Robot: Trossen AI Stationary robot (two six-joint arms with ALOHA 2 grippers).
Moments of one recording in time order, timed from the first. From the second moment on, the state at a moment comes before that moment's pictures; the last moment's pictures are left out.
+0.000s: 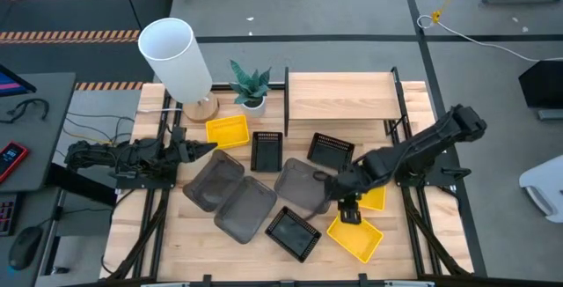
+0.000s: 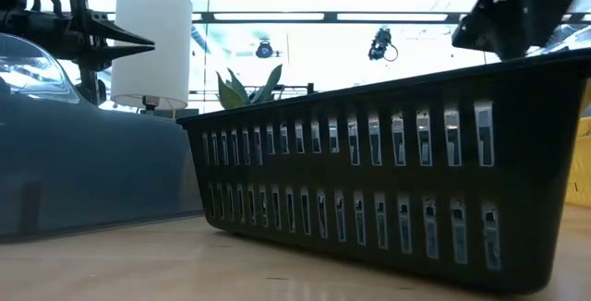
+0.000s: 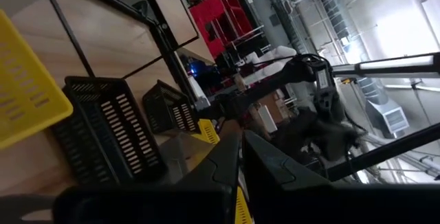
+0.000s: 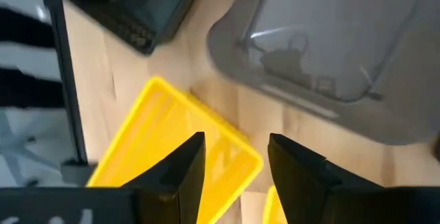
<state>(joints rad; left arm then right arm) -0.12 0.01 0.03 0.04 -0.40 -1.09 0.41 1.50 1.13 -0.88 -0.13 0.54</state>
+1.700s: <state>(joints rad) -0.12 0.01 0.03 0.05 -0.40 -1.09 0.92 1.74 1.20 -0.84 -0.12 0.26</state>
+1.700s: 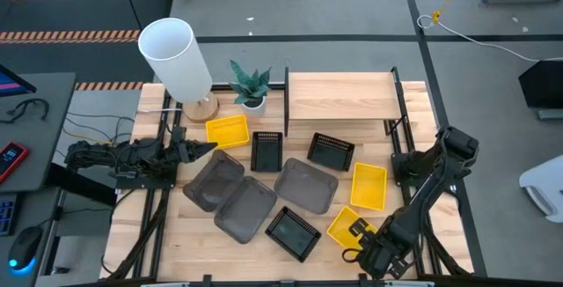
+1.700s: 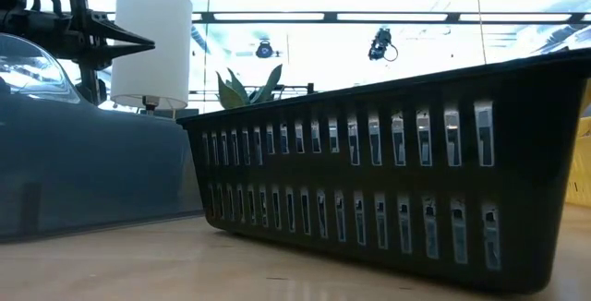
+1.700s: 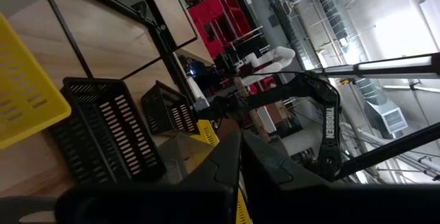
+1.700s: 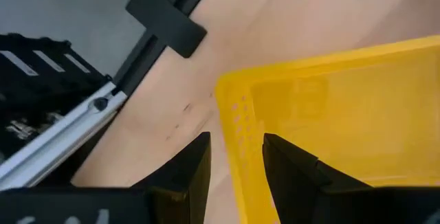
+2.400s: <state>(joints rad) -0.12 0.01 0.03 0.05 -0.40 -1.09 0.92 1.80 1.19 -0.83 -0.04 0.24</state>
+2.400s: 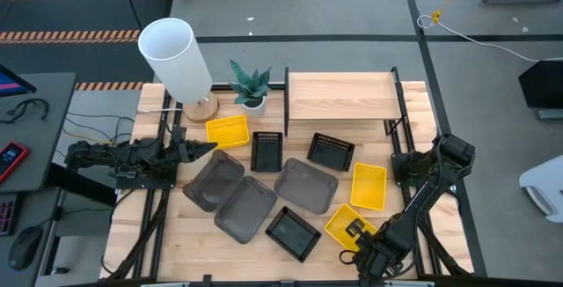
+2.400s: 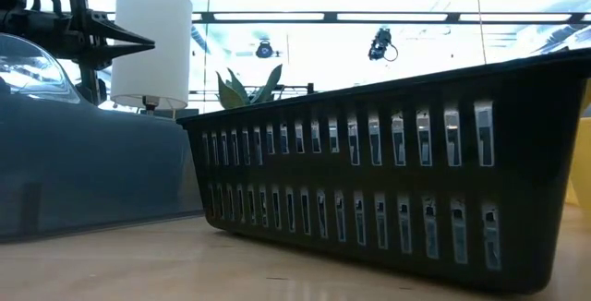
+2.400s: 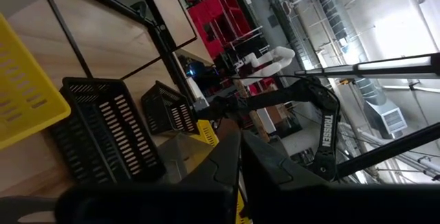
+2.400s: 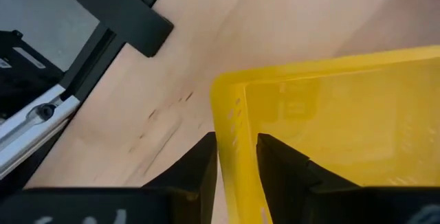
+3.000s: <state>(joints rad) -0.12 0.01 0.03 0.05 -0.40 -1.09 0.96 1.76 1.21 -0.89 -0.03 0.34</state>
